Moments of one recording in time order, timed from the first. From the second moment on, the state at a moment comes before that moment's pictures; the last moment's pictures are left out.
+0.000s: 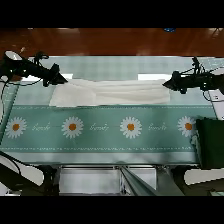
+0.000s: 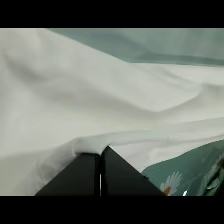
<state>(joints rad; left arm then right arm) 0.20 -1.87 1.63 0.84 -1.34 -1.49 -0.28 -1.65 1.24 -0.69 1.07 1.28</state>
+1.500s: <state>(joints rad) -0.06 -0.96 0.91 1.18 -0.94 -1.55 -0.36 -1.68 1.14 -0.73 0.97 1.35</state>
